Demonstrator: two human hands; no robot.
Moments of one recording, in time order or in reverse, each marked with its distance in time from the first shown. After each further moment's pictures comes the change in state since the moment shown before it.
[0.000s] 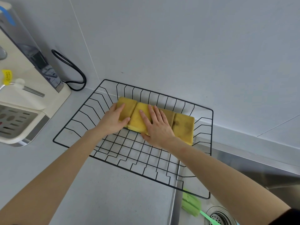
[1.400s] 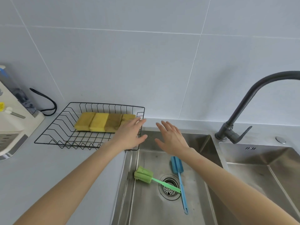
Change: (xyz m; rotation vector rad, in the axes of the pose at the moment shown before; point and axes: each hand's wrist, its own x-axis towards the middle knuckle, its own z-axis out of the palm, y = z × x) left_hand -0.200 0.215 0.038 0.280 0.004 0.511; right_hand -0.285 0.065 -0.078 0.237 0.154 0.362
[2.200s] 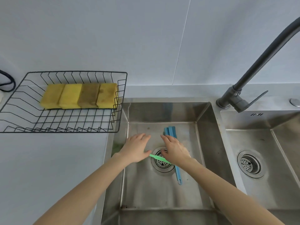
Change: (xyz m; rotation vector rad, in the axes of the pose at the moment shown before) left_hand 0.025 0.023 0.155 0.054 -0.466 0.020; right_hand -0.030 0.084 0.119 0.142 -0.347 0.229
